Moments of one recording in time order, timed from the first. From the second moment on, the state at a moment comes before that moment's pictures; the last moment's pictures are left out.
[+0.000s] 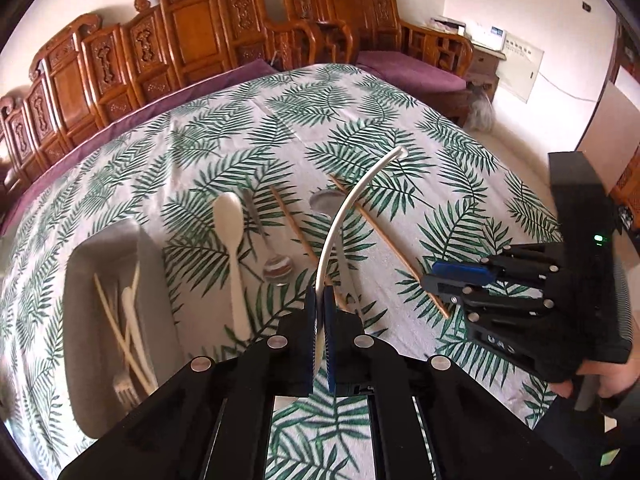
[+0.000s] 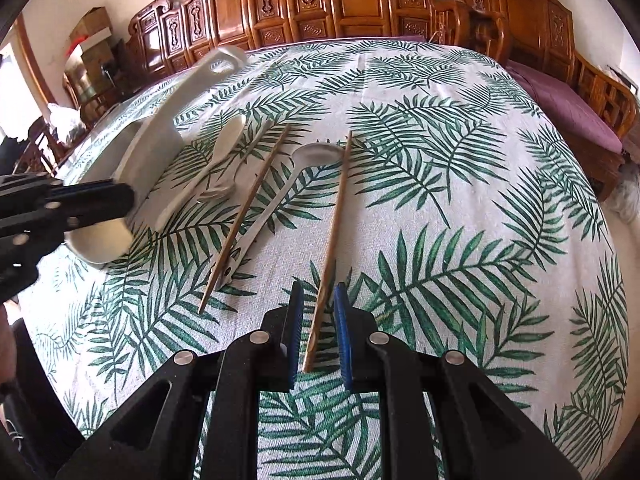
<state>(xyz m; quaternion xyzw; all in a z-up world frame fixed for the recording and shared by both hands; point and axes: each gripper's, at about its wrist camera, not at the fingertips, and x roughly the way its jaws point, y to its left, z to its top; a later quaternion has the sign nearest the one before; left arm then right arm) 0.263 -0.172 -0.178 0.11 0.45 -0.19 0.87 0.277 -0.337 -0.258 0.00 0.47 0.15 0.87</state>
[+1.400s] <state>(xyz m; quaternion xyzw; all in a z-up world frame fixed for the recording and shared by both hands) 0.278 -0.007 -0.170 0.02 0.46 -0.09 0.88 0.325 -0.304 -0.235 -0.07 0.49 0.11 0.86</state>
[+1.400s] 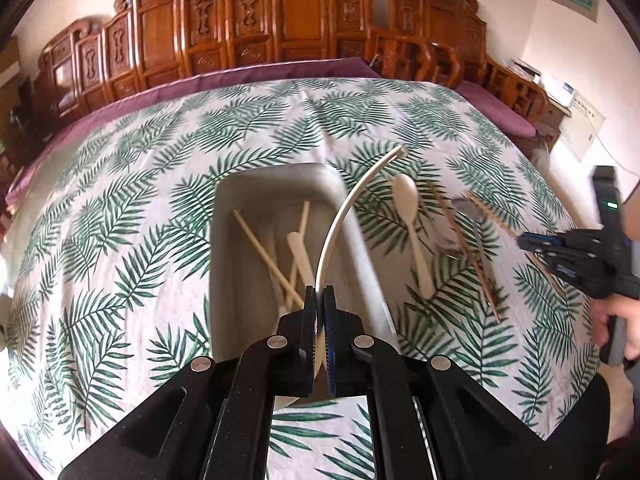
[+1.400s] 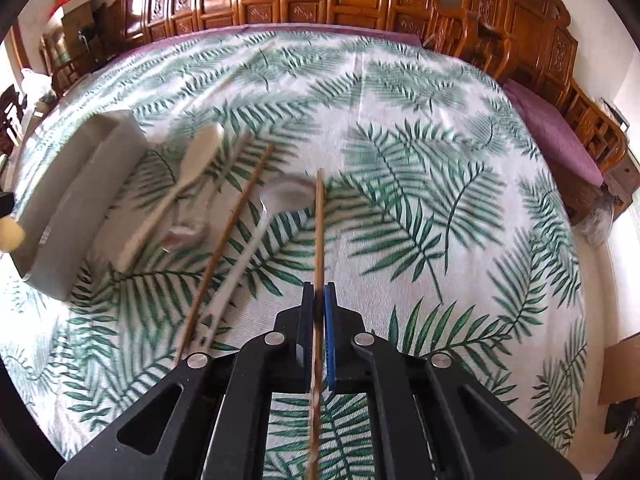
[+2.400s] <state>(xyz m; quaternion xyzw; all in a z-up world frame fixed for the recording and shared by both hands) 0.306 0.012 -0.185 0.00 0.47 -0.08 0.88 0.287 -0.195 -0.149 -0.08 0.42 0.22 0.88</state>
